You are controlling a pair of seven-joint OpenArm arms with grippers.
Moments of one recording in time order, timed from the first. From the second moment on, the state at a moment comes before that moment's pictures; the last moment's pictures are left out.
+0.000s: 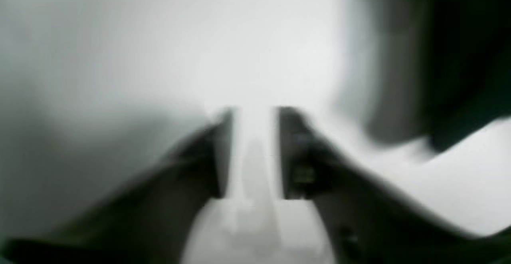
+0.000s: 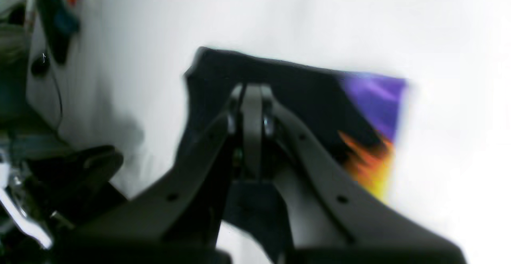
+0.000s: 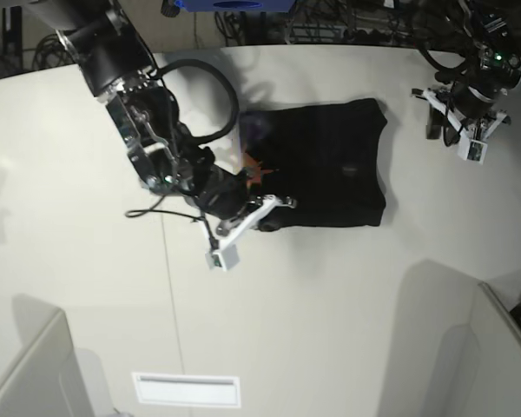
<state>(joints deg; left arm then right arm) 23.0 -7.6 -38.6 112.0 -25.9 -37.2 59.0 9.6 9.2 -29.3 98.5 46.3 -20.3 -48.4</state>
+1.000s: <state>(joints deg) 7.3 -8.8 -18.4 83.7 -47.7 -20.3 58.8 -9.2 17.3 -3.4 104.5 46.1 -7.5 -48.1</state>
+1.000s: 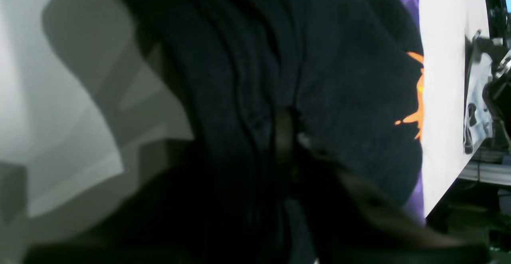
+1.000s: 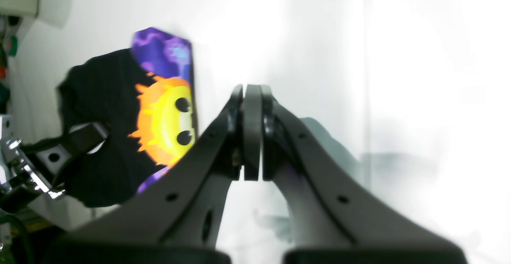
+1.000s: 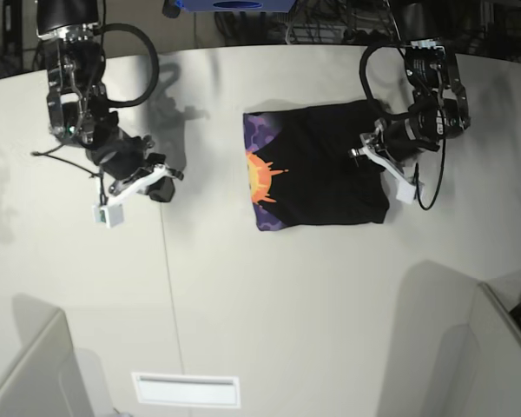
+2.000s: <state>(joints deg) -29.1 -18.2 60.0 82.5 -19.4 -29.9 55.7 -26.2 16.8 19.4 104.6 46.1 -1.8 -47.8</state>
